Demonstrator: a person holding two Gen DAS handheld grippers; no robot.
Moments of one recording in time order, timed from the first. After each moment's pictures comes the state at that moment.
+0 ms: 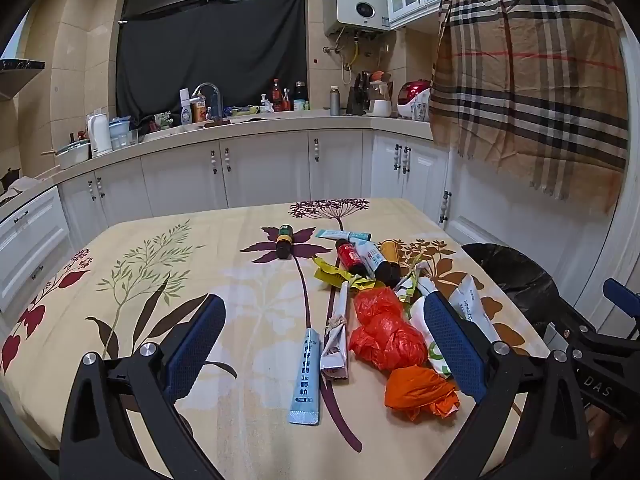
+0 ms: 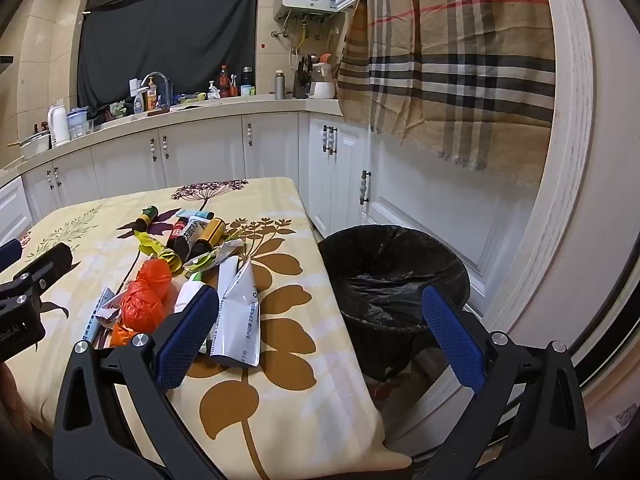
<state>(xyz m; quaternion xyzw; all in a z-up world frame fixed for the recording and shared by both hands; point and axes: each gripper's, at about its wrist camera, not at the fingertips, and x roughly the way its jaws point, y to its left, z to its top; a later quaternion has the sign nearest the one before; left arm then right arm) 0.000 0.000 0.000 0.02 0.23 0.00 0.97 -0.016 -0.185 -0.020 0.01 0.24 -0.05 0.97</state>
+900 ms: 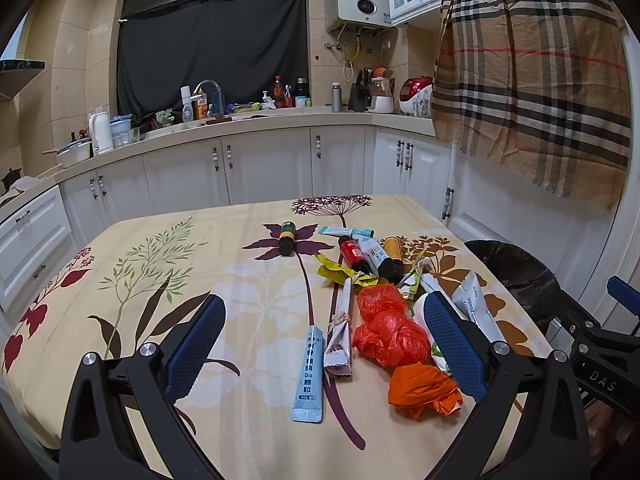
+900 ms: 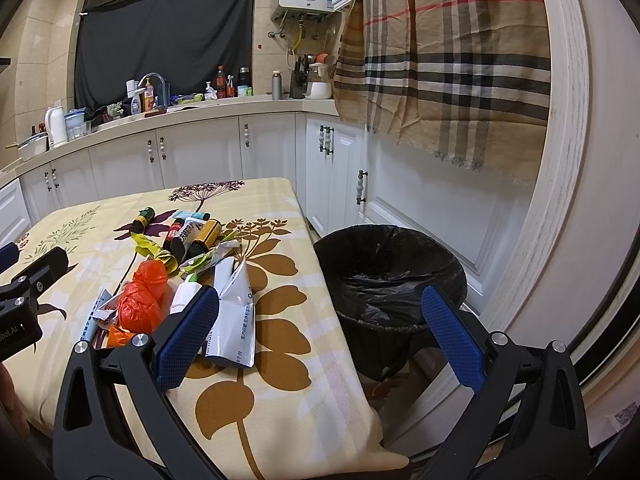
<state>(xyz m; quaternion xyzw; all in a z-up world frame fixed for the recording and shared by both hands) 0.002 0.004 -0.002 0.01 0.24 0.00 0.97 -0.016 -0.188 -0.019 0.01 0.24 -0.05 0.97</state>
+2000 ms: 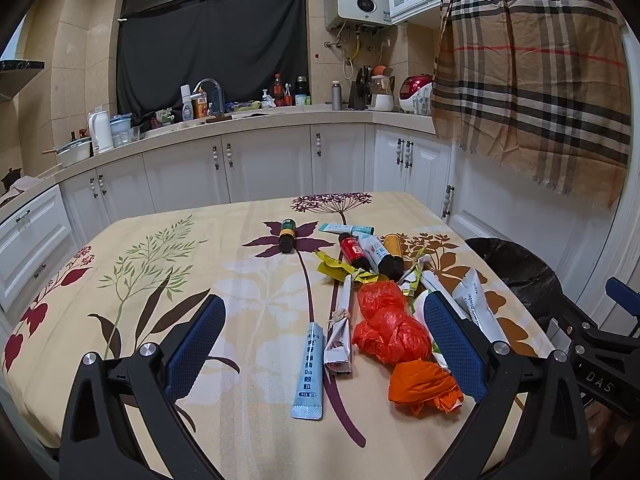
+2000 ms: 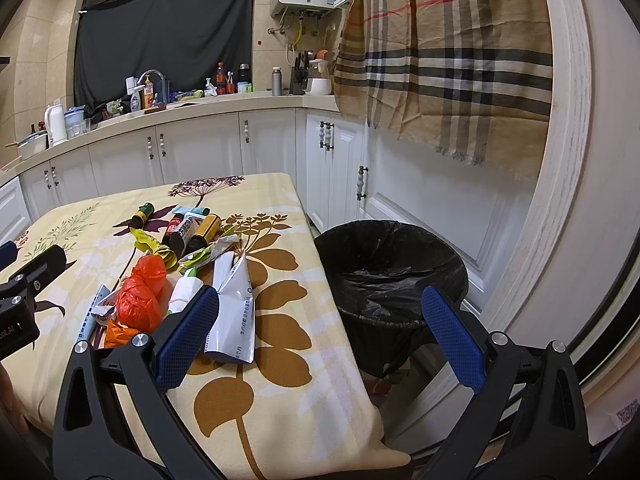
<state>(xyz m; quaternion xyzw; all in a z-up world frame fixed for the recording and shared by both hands) 0.002 0.006 -0.004 0.01 0.24 0.00 0.97 -0.016 -0.188 -0.023 0.01 0.24 -0.05 0.97</state>
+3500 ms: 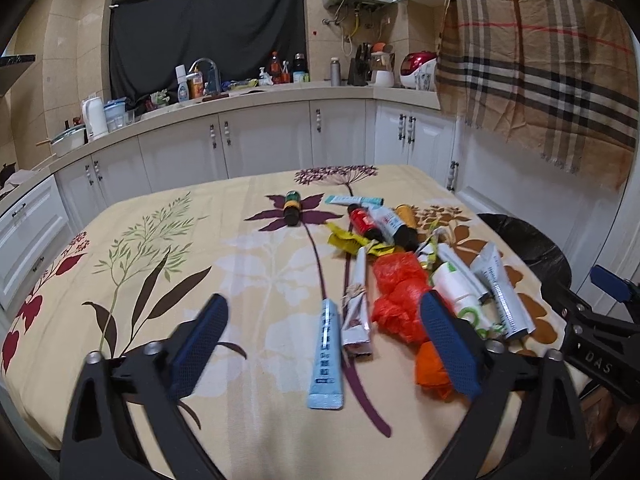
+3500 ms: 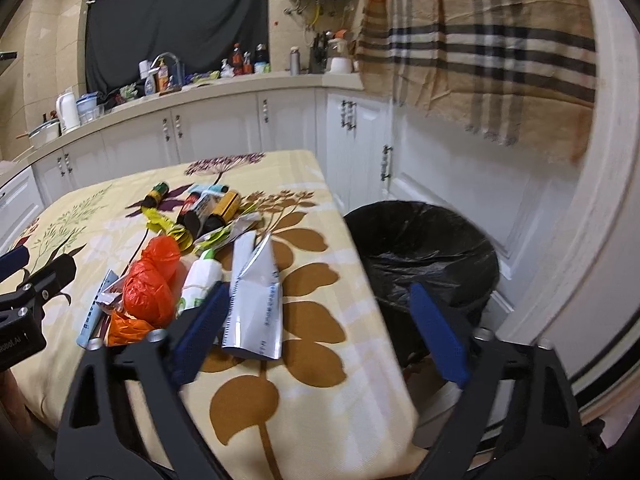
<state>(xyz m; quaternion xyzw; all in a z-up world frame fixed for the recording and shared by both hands) 0.015 0.020 -0.024 0.02 0.29 0.00 0.96 0.010 -0.173 -0.042 0.01 0.29 -0.01 0.96</state>
